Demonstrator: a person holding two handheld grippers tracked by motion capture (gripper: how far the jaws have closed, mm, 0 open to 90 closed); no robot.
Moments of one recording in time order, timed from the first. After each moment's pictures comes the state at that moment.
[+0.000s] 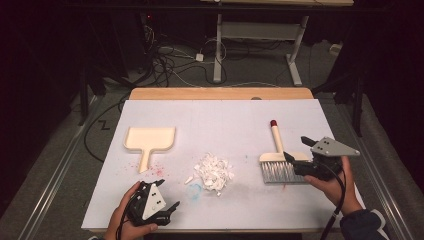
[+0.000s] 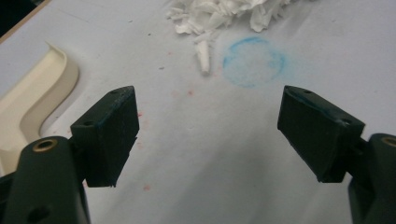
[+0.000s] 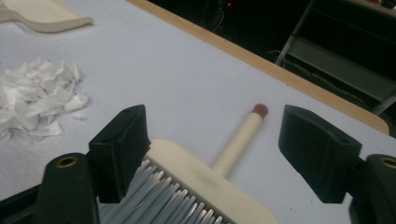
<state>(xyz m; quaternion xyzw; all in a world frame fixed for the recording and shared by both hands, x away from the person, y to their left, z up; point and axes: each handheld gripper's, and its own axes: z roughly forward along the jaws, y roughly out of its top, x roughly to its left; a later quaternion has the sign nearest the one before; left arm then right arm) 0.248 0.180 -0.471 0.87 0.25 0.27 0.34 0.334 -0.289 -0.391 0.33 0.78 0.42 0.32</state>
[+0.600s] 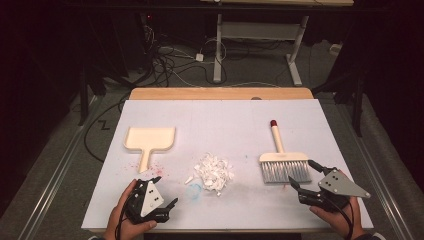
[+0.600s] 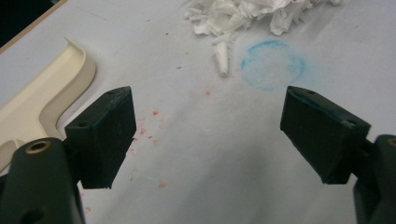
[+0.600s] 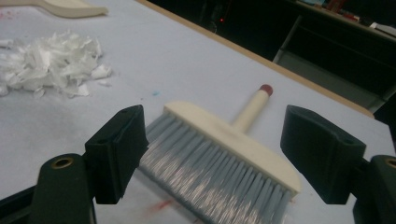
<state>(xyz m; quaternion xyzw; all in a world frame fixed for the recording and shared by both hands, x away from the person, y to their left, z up) 0.250 0.182 -0.471 0.86 0.27 0.28 0.34 0.275 -0.299 -0.431 0.31 0.77 0.43 0.36</state>
